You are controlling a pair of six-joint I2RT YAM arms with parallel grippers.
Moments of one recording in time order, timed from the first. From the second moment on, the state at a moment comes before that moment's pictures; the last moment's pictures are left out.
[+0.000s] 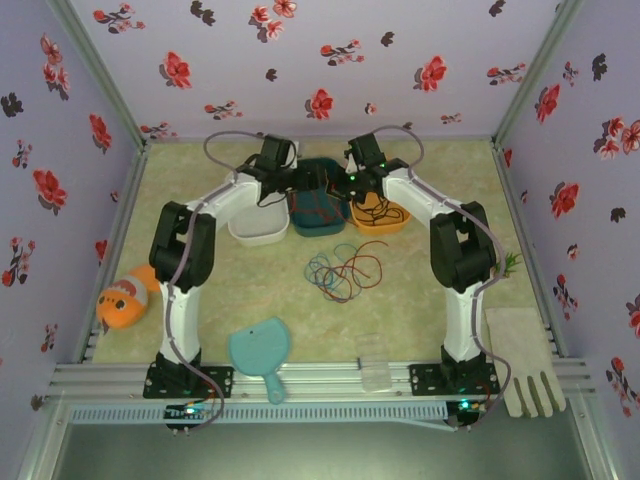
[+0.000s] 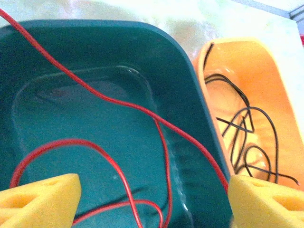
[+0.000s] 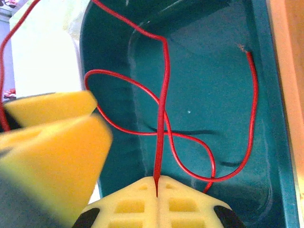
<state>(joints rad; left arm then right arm) -0.47 2.07 1.62 -0.29 0.26 -0.51 0.46 2.05 1.65 -0.50 -0.38 0.71</state>
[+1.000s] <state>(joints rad) -0.58 2.03 1.62 -0.37 0.25 -0.44 0.50 1.60 1.52 -0.56 -0.16 0.66</state>
